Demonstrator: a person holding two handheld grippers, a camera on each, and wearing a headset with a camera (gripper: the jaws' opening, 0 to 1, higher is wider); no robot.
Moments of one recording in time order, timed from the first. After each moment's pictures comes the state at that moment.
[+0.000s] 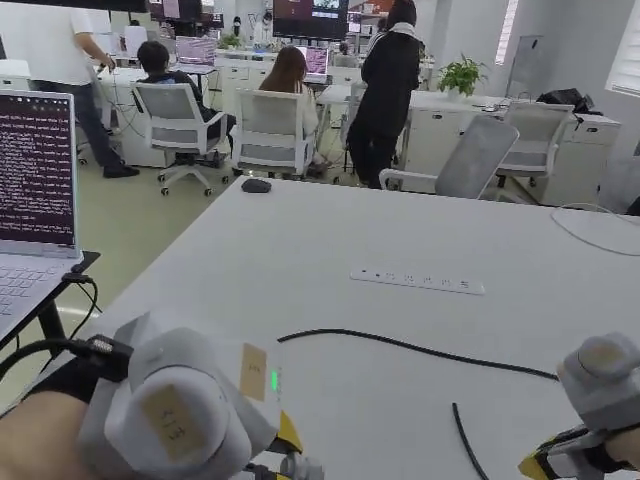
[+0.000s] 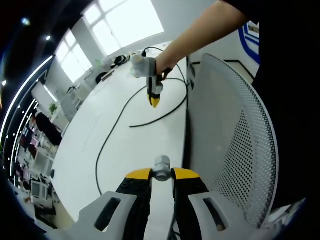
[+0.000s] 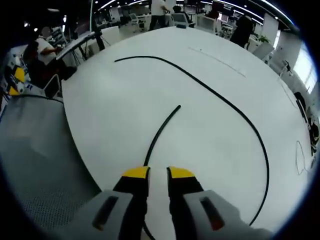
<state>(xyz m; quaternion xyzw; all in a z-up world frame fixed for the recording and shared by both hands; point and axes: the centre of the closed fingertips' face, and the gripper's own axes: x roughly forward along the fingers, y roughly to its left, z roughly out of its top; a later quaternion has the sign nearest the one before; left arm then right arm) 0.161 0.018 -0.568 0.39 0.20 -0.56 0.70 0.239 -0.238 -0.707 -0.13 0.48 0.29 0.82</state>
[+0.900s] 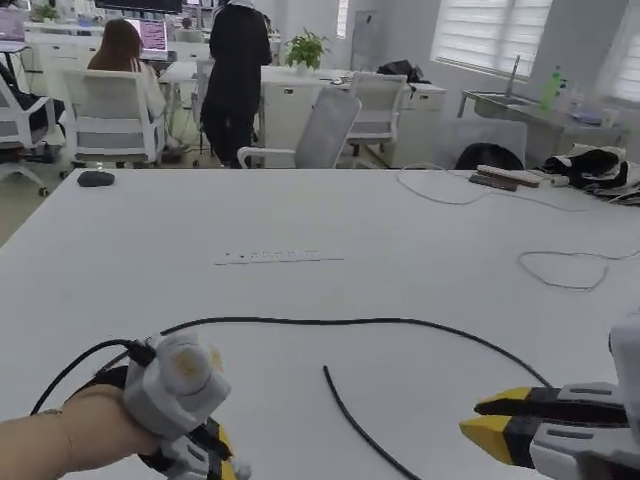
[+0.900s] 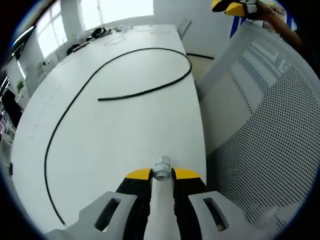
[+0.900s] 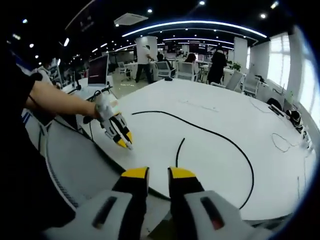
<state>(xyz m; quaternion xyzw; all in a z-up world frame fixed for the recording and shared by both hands) 0.236 -0.048 -0.738 0.34 0.35 -0.64 0.60 0.117 -0.214 -0.550 -0.04 0.31 0.22 0.93</state>
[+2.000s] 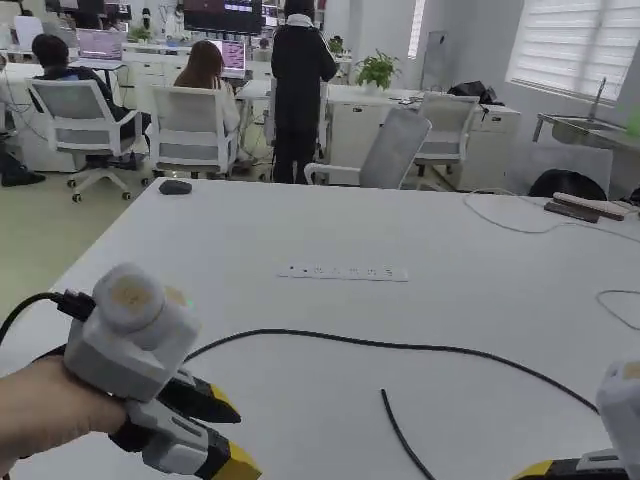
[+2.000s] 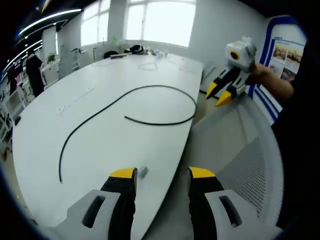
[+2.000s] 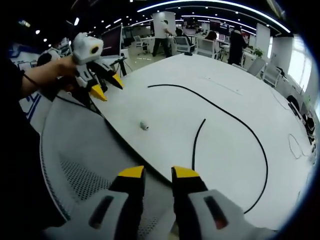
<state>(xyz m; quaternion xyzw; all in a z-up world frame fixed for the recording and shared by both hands) 0.195 0.005 -0.575 0.12 0.33 -0.60 0.72 0.126 -0.182 -0.608 -0.09 0.40 0.29 0.86</state>
